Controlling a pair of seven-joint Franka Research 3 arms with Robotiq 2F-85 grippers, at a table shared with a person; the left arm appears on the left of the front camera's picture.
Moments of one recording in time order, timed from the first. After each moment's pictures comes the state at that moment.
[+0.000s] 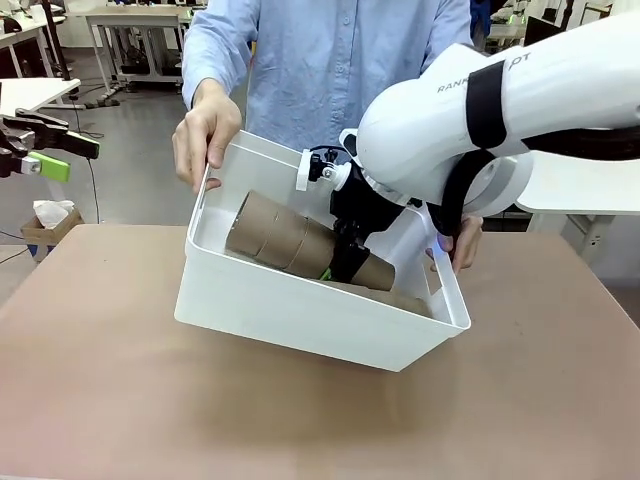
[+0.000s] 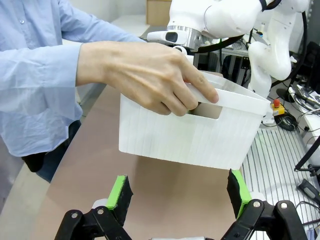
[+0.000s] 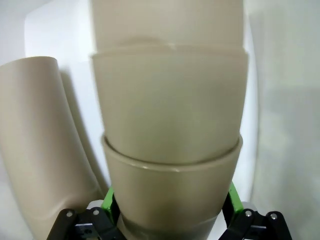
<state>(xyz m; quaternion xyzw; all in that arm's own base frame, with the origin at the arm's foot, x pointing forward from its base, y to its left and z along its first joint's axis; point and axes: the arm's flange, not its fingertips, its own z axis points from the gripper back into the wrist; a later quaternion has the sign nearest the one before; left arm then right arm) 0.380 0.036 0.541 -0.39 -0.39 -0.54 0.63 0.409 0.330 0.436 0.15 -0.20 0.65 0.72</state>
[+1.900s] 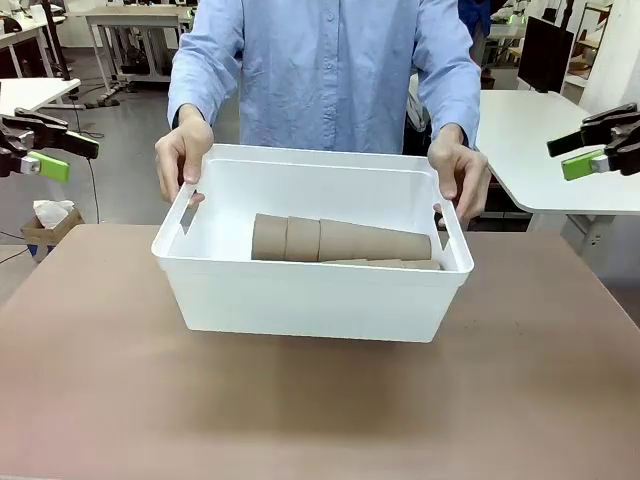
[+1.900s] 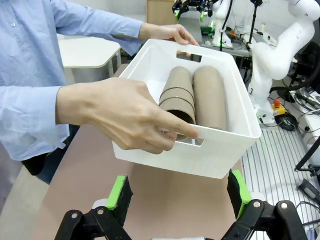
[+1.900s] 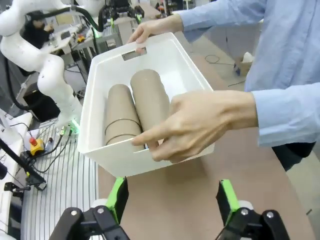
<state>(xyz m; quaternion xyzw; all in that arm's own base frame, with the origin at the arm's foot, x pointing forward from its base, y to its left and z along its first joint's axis) 0.380 0.036 0.541 -0.39 -0.39 -0.54 0.63 0.364 -0.006 0.561 0.34 -0.37 0.49 0.71</state>
